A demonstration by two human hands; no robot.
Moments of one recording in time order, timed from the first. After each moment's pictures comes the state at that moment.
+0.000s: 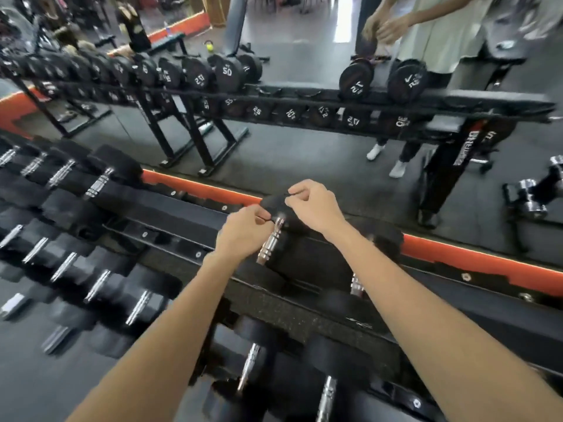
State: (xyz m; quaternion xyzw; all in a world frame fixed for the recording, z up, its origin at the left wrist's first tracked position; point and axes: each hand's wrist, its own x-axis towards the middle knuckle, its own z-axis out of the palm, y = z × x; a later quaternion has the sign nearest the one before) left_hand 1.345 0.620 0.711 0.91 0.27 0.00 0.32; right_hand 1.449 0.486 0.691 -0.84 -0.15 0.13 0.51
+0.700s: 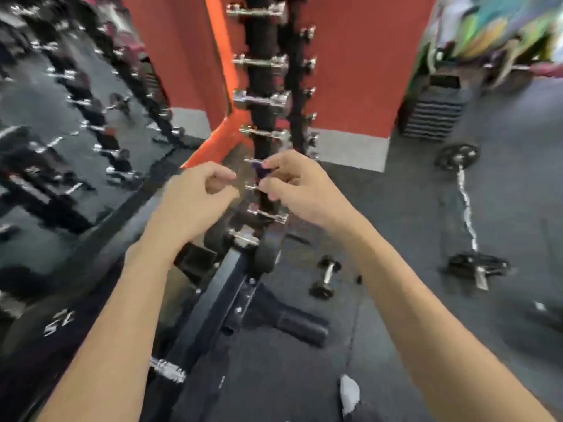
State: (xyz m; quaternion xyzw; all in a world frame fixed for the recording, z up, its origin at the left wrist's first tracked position) left_hand 1.028 0.256 0.775 0.78 -0.52 -0.15 0.31; right_hand 0.852 0.167 0.752 -0.74 0.35 -0.31 0.49
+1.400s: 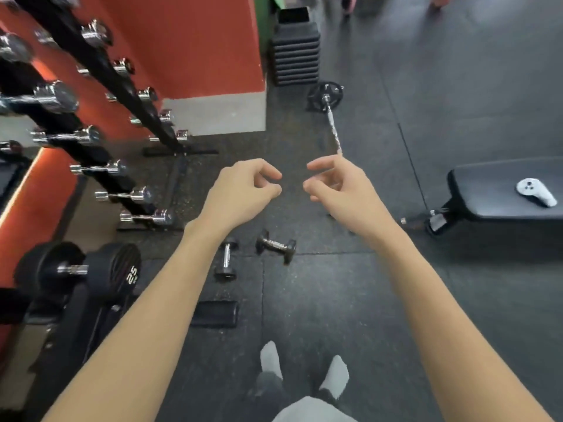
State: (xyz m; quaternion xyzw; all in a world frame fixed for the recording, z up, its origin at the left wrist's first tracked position) left_hand 0.547 0.030 0.689 0.66 -0.67 -0.29 0.17; right_hand 0.352 0.046 0.661 -0.56 0.58 -0.38 0.45
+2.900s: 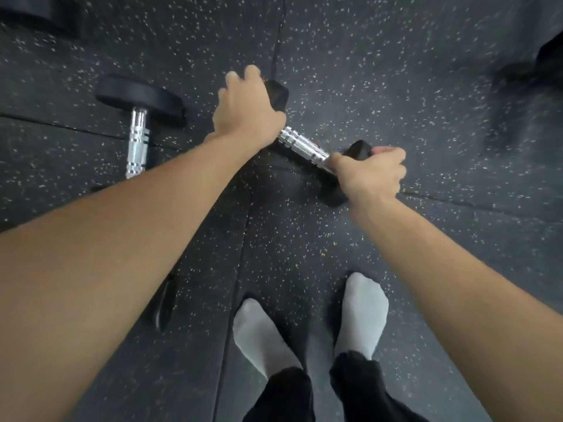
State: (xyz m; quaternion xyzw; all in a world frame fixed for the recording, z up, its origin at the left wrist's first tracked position) left_hand 0.659 -0.253 -0.199 0.81 -0.51 -0.30 -0.02; right_hand 0.496 -0.206 -0.209 -0.26 0.86 -0.09 0.43
